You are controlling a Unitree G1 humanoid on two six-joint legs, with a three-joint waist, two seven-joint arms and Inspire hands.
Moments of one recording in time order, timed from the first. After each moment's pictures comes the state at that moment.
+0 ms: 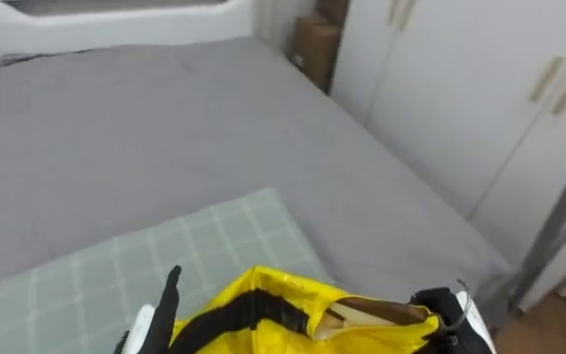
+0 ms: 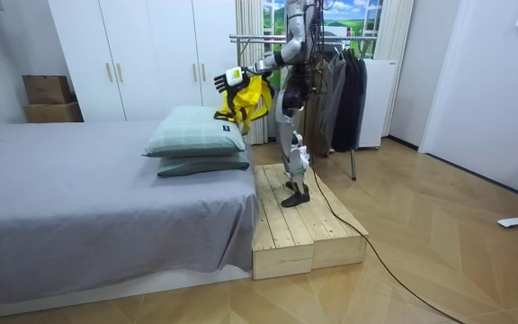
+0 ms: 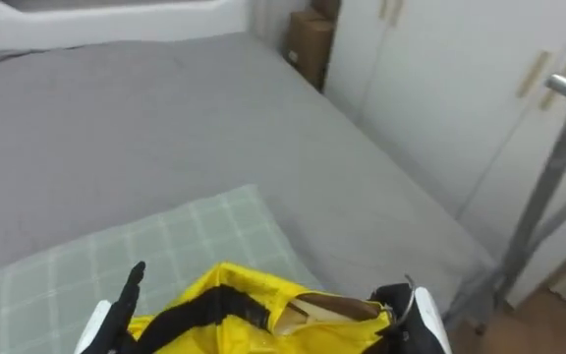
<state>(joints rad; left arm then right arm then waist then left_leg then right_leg) 0.17 0.17 -0.15 0.19 0.20 -0.03 0.20 0.01 -0.19 0.09 0.39 -0.24 -0.02 -0.18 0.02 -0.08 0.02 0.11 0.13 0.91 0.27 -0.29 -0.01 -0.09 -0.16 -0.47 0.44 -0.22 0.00</state>
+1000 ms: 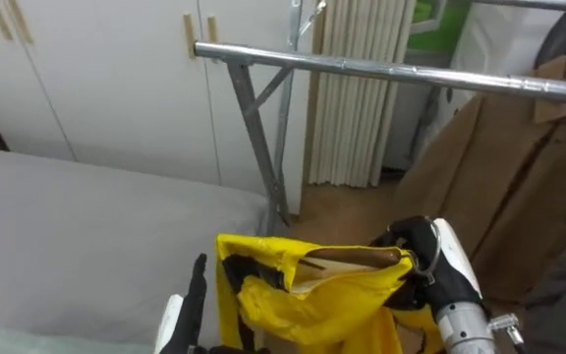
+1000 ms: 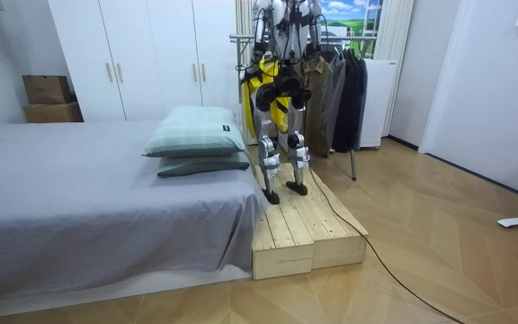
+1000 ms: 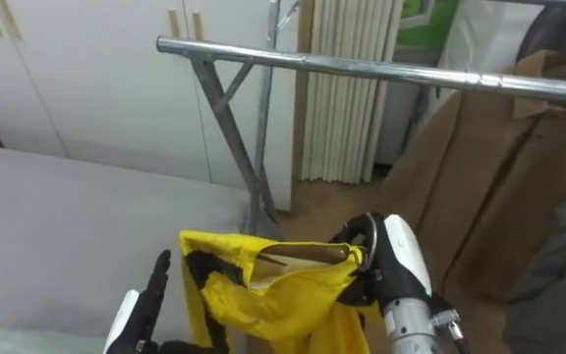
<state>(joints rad) 0.14 0.14 -0.24 0.21 0.17 -0.04 0.24 -0.03 -0.20 0.12 0.17 -0.38 -0.02 -0.16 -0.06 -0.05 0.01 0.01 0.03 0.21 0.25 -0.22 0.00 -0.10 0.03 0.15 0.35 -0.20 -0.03</state>
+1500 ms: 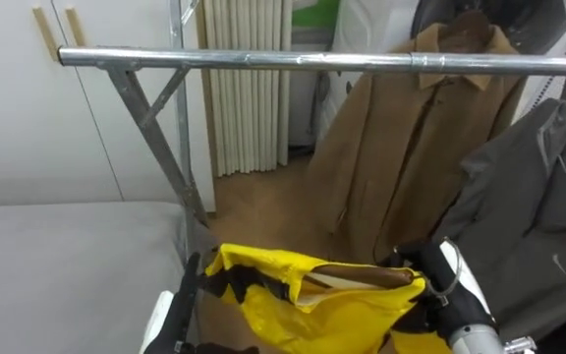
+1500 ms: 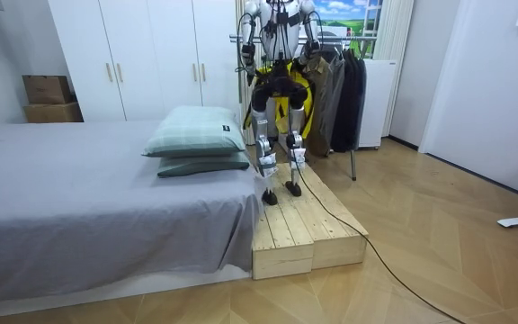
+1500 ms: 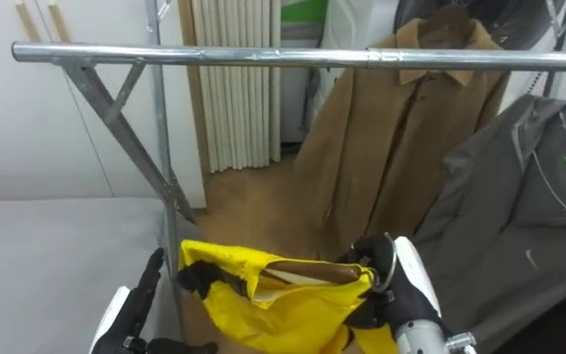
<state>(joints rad) 0.13 0.18 -0.20 0.20 0.17 -0.04 0.18 0.05 -0.24 0.09 0.10 -0.32 -0.01 -0.06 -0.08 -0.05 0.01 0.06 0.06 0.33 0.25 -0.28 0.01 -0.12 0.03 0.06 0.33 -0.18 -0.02</state>
